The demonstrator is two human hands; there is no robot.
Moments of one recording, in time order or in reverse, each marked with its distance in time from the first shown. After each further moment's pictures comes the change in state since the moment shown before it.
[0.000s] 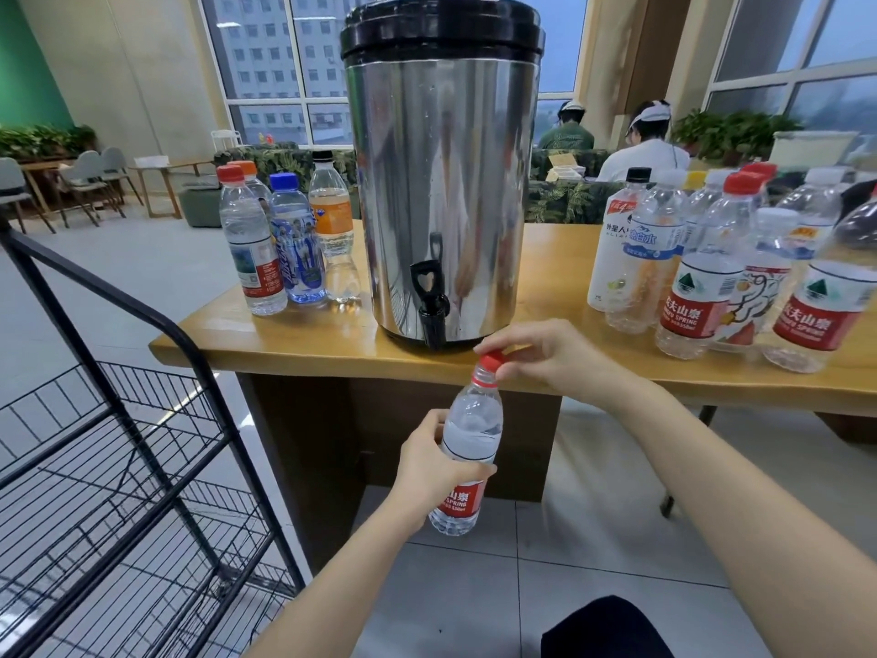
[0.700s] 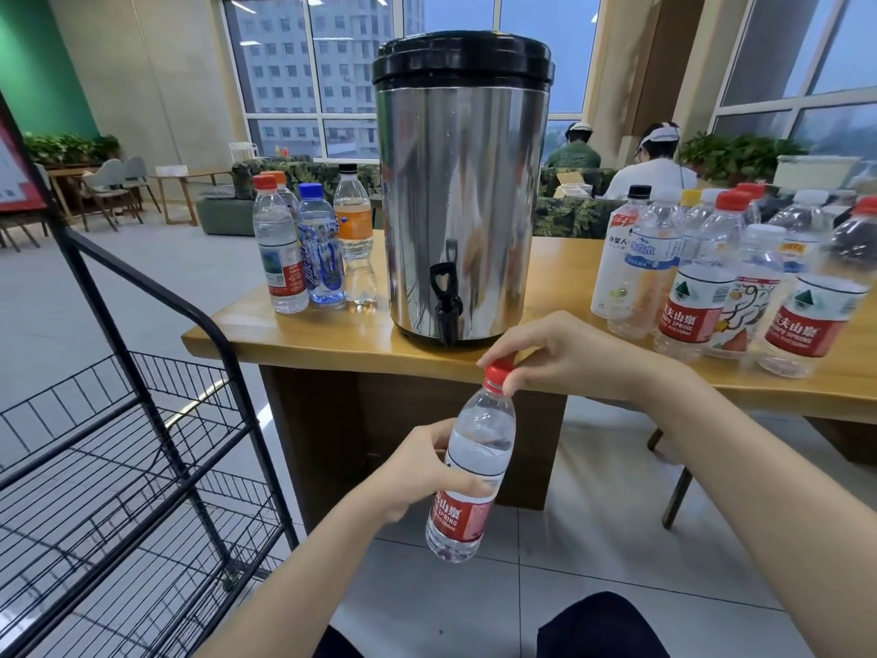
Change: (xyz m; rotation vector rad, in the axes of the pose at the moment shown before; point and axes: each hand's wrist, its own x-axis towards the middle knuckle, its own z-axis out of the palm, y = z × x) left_hand -0.042 0.025 -0.040 -0.022 -0.364 0.059; right_hand -0.020 -0.062 -0.012 -0.155 -0.188 -0.054
